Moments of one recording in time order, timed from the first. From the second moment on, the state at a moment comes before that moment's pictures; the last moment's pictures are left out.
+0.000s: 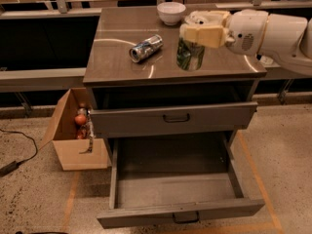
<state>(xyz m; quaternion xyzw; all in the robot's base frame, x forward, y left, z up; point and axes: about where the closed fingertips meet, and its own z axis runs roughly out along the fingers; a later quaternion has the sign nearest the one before) 0.613 -0.092 1.022 -0.39 0.60 0.36 0.59</state>
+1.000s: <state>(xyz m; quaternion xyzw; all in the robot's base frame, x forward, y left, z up) 0.566 -0.055 0.950 -0.41 0.64 0.39 0.52</state>
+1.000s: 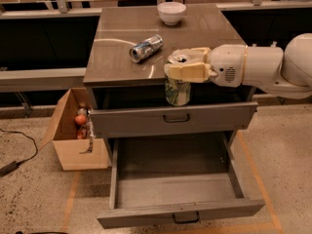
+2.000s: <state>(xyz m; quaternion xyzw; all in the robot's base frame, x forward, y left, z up) 0.536 -0.001 0.819 -0.38 0.63 0.35 0.58</state>
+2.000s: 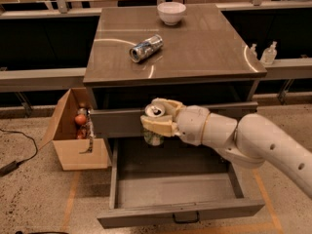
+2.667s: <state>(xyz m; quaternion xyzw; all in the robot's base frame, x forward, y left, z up) 0.528 0.027 0.717 -0.37 0.66 0.28 0.60</state>
